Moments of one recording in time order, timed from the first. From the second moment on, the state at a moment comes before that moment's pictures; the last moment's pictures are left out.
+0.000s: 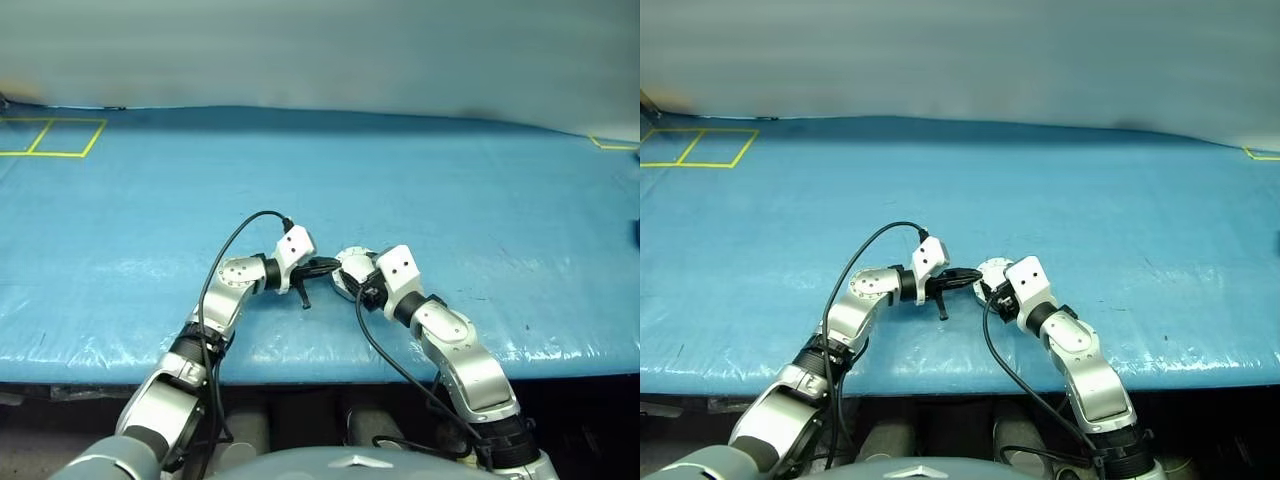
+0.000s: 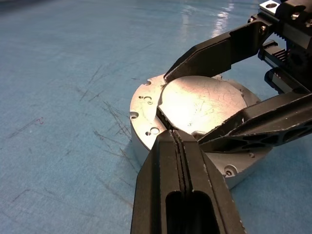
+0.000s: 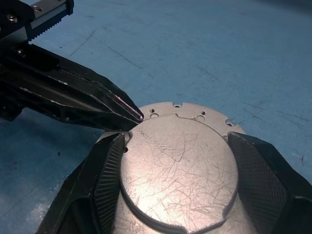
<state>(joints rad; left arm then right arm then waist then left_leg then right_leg) -0.48 0.22 -0.30 0.42 -0.08 0.03 -0.93 0.00 -0.26 0.19 -0.30 0.06 0.46 0.37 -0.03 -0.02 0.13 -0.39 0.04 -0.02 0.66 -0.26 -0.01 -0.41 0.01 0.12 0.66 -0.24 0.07</state>
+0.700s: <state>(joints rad) -0.49 0.21 -0.30 0.46 -0.05 -0.01 -0.92 0.09 -0.17 -0.03 -0.49 0.30 0.43 0.36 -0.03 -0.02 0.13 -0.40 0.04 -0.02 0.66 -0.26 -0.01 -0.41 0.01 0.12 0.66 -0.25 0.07</state>
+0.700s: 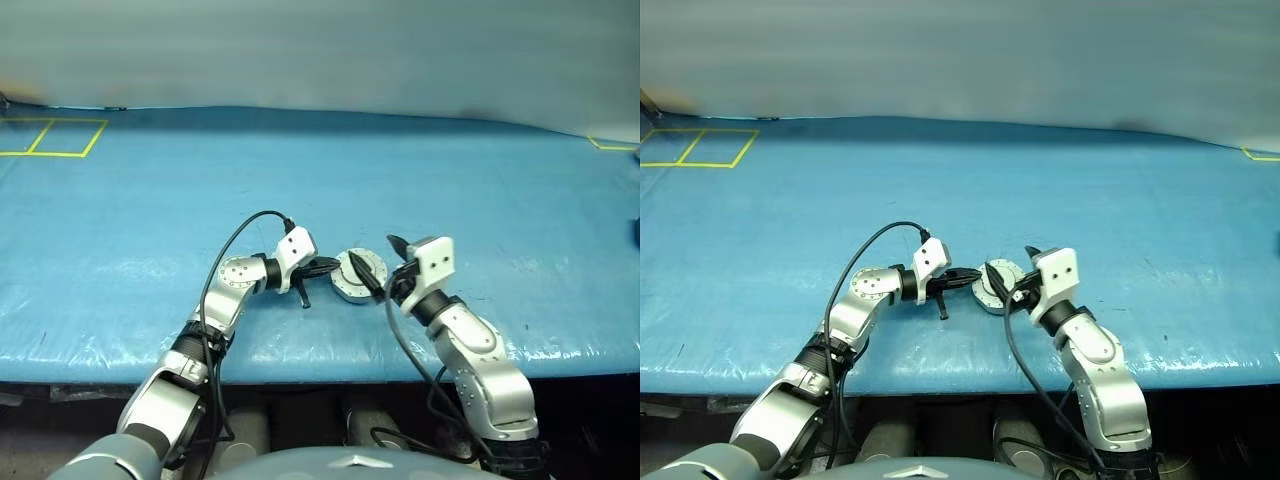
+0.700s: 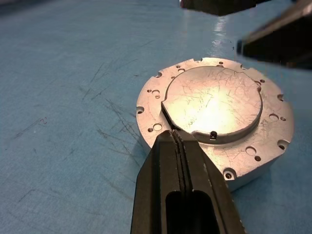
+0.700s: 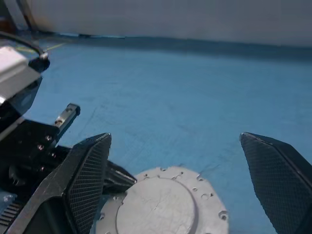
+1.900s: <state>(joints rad) -0.47 0.24 -0.29 0.43 -0.04 -0.01 -0.92 0.13 -0.04 -0.27 -0.24 0.99 0.80 0.30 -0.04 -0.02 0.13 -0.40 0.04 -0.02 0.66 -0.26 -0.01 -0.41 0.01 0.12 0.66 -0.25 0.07</state>
